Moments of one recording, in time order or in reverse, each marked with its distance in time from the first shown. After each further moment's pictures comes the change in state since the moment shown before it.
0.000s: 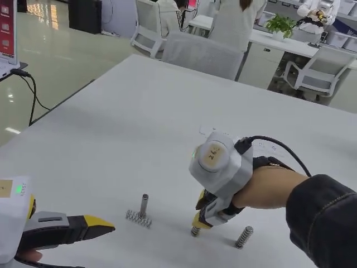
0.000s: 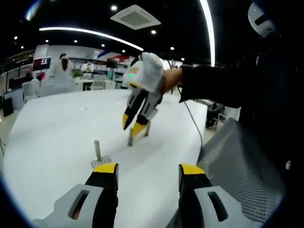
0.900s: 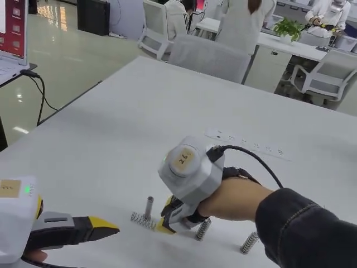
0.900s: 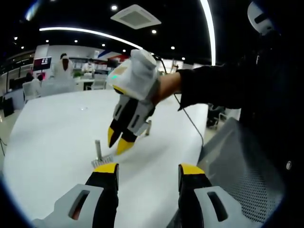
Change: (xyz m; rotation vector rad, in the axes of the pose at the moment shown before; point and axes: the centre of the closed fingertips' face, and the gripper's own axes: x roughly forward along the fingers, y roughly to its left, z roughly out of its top) left arm 0.000 0.000 -0.001 0.001 0.006 0.008; right arm 0.040 0.023 0.061 0.010 -0.131 0.047
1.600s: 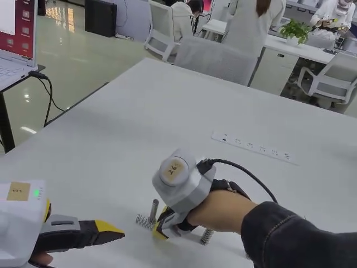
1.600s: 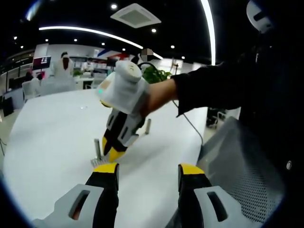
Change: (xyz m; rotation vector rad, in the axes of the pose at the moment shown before) left arm 0.001 0.000 -0.002 -0.002 0.011 -0.004; right arm 0.025 -0.005 -0.001 0.072 0.012 -0.008
